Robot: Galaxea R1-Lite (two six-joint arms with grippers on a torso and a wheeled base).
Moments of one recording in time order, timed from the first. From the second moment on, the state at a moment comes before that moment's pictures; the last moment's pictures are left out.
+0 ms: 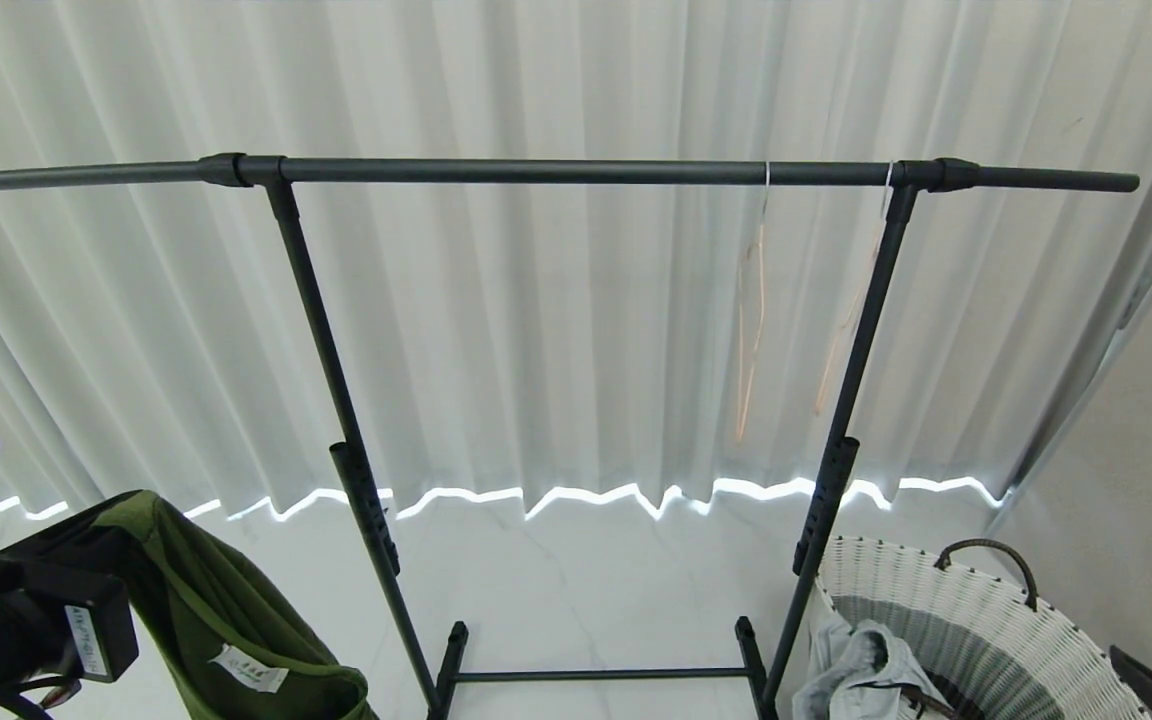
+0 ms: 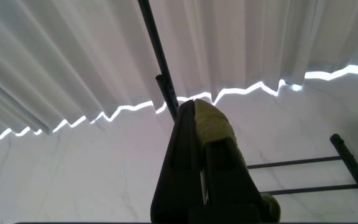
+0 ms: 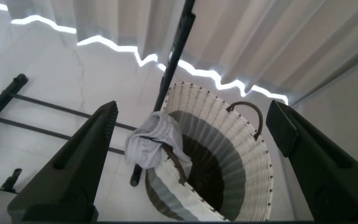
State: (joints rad) left arm -0.42 0.93 -0.36 -0.37 0.42 0.18; right arm 0.01 0.73 -0.13 -0.35 0.19 -0.26
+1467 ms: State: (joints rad) left arm -0.42 0.93 -0.34 -0.37 0.42 0.18; right arm 0.05 0.76 -0.15 -0.34 0.19 -0.27
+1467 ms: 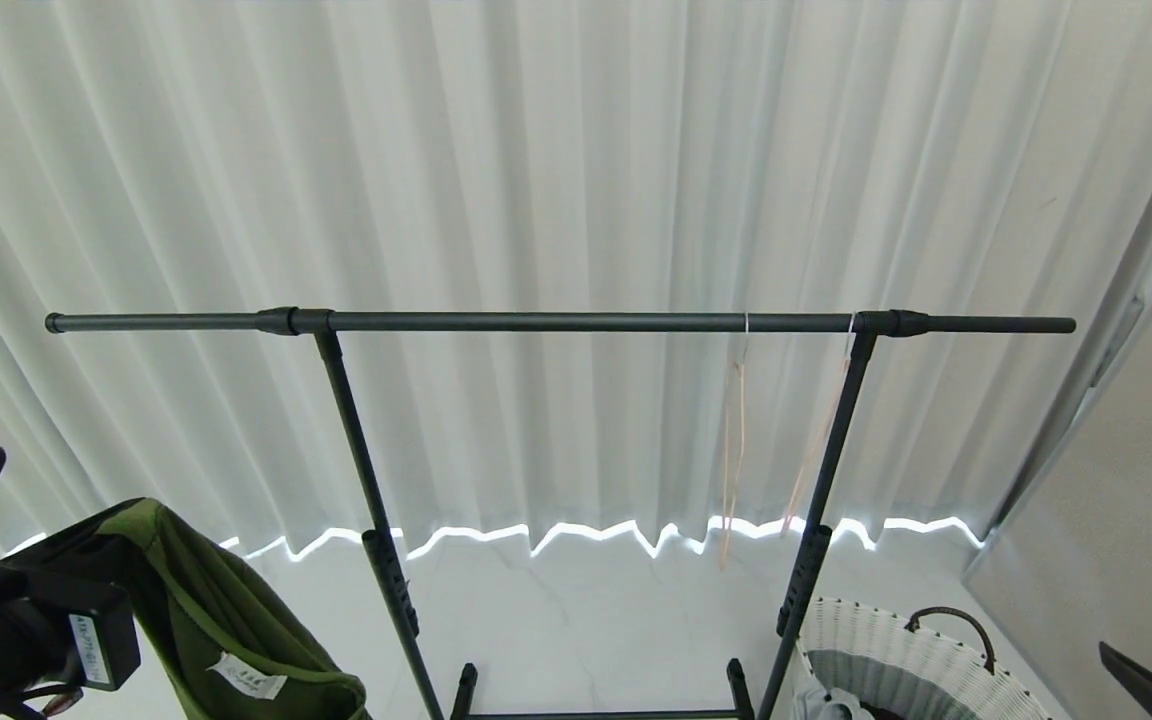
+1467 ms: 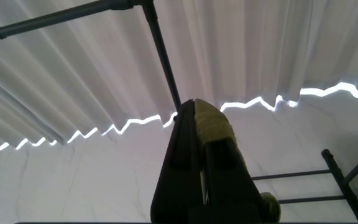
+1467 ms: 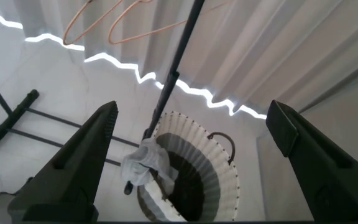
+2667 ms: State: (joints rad) left arm -0.42 0.94 -0.33 -0.37 0.42 0.18; right arm 0.07 0.88 -0.21 -0.31 0.19 -0.06
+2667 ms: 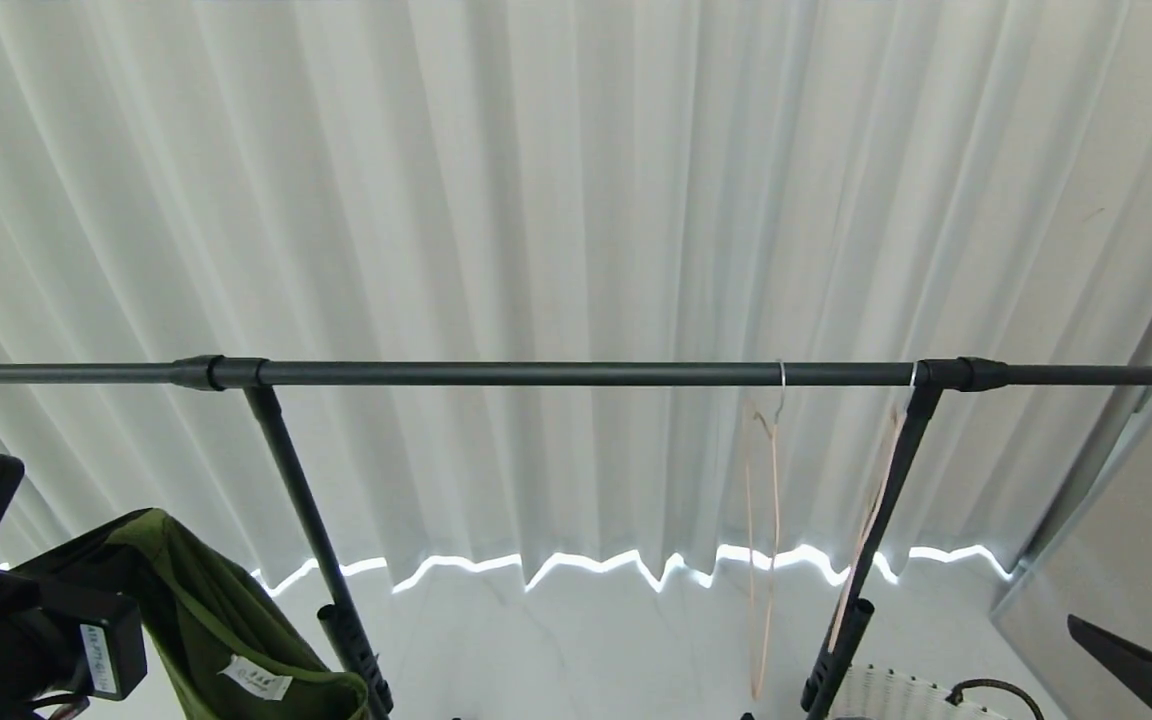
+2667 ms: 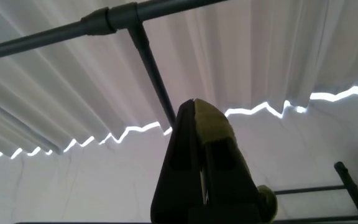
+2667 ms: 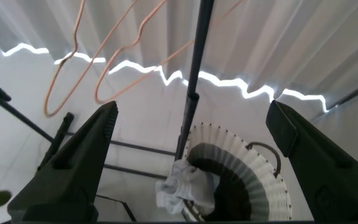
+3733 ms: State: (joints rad) left arm -0.42 0.89 -0.30 -0.37 0.34 0.22; right arm 0.24 1.06 -0.32 -0.23 0.07 -0.03
